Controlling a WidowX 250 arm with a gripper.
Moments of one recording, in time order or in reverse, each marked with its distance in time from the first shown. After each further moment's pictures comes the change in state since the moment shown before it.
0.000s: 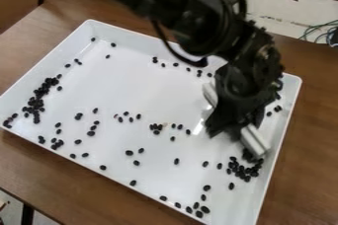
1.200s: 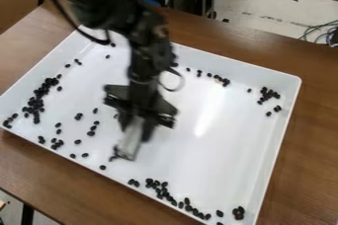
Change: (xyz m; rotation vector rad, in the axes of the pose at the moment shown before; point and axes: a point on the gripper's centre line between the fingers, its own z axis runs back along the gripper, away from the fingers) arm 0.124 0.146 0.006 0.373 0.113 -0.695
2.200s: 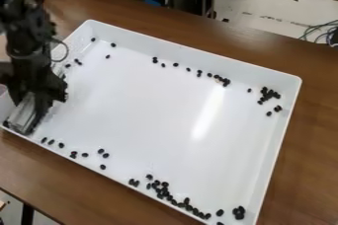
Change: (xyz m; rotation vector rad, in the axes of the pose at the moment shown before) arm -0.010 0.099 0.013 0.002 -0.070 0.016
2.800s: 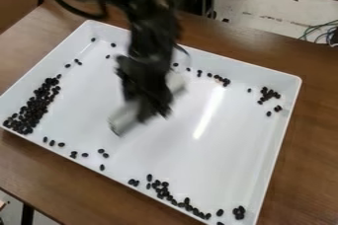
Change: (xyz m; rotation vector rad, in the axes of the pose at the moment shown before) arm 0.010 -0.158 0.047 -0.099 -0.125 -0.623
